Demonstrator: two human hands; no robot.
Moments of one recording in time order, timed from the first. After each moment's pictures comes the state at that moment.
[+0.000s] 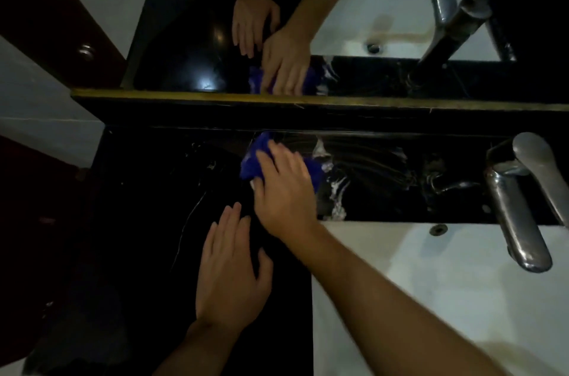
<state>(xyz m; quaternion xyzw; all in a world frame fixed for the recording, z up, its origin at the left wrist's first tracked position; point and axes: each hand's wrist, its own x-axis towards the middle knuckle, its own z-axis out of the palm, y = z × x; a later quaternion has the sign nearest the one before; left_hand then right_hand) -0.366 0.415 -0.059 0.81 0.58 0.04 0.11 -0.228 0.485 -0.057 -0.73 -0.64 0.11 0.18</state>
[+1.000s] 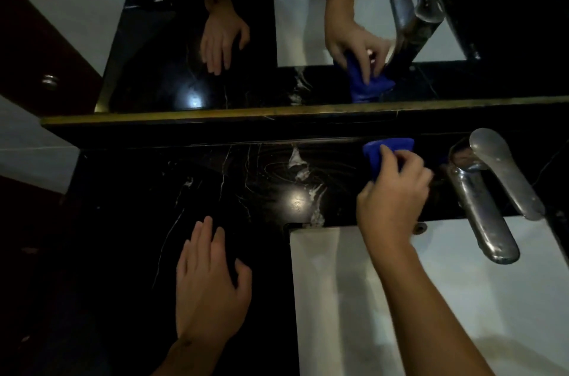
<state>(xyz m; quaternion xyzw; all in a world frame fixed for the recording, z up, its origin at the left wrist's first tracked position) -0.365 0.412 -0.064 0.79 0.60 0.07 0.11 -0.095 0.418 -0.025 -0.90 -0.37 -0.06 0.22</state>
